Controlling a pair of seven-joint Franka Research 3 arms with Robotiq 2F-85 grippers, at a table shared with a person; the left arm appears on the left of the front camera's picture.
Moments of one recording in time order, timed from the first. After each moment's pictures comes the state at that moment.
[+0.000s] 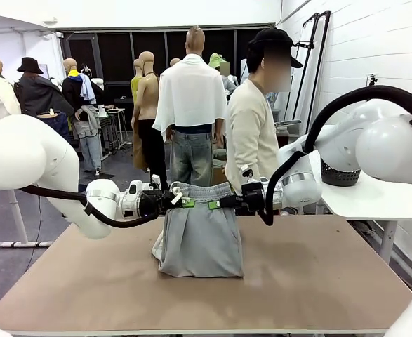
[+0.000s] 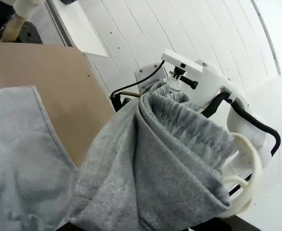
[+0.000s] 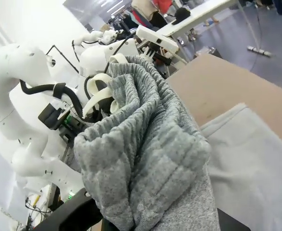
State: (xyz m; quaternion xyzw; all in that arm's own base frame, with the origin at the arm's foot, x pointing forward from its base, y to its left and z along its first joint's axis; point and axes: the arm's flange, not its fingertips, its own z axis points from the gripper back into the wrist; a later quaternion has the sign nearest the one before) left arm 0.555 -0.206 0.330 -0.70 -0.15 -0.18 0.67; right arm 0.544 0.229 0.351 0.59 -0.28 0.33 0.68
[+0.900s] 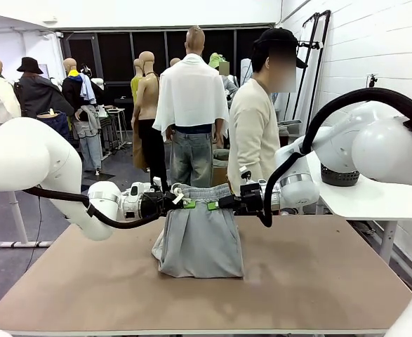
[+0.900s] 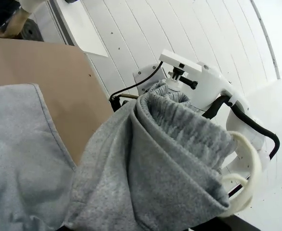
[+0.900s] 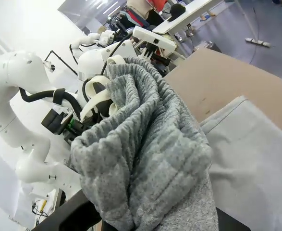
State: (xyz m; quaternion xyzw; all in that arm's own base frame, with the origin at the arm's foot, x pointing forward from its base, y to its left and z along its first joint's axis) left arm 0.558 -0.209 0.323 -0.71 -0.14 -0.17 0.67; right arm 0.547 0.233 0.346 0.60 -0.26 0.31 0.69
